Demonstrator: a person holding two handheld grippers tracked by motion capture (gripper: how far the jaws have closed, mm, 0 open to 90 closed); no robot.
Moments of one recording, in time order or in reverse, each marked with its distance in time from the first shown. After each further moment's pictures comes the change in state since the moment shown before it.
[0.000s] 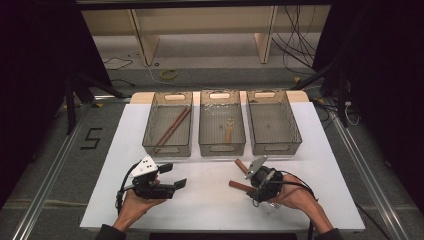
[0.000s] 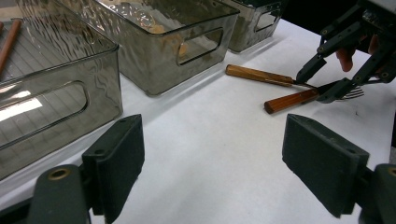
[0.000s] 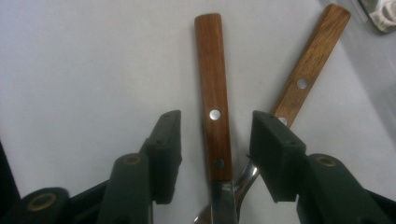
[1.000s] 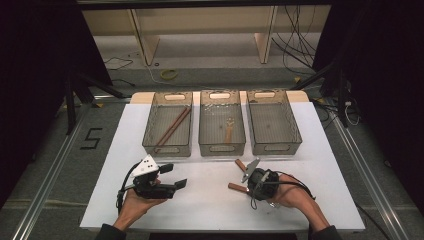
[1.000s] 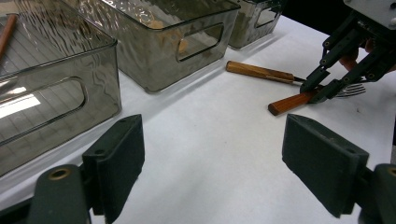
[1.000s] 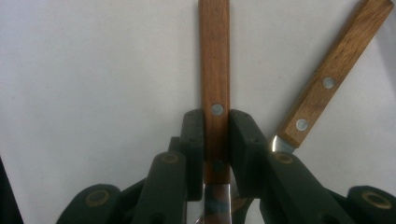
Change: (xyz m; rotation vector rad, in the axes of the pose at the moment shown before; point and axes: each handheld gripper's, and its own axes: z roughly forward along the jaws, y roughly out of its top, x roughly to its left) left arm 0.001 -0.001 0.003 0.014 -0.004 0.003; right arm 0.003 0.005 0.010 0.065 0.019 -0.068
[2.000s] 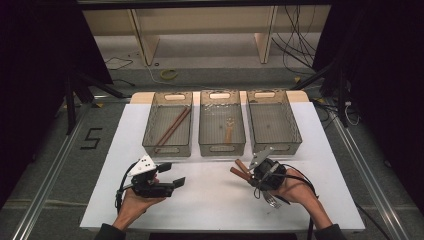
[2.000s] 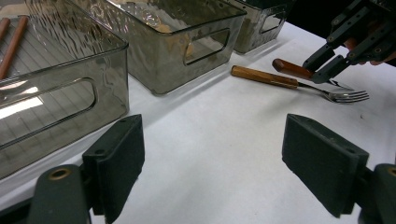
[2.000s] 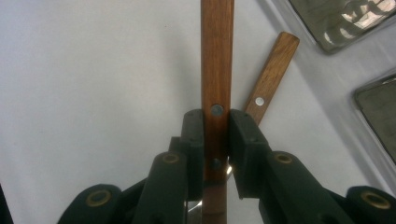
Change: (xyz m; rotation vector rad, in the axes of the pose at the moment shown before) left arm 0.004 0.000 -0.003 -0.017 0.011 -0.018; right arm -0.016 -0.005 -0.023 -0.146 -0.047 0.118
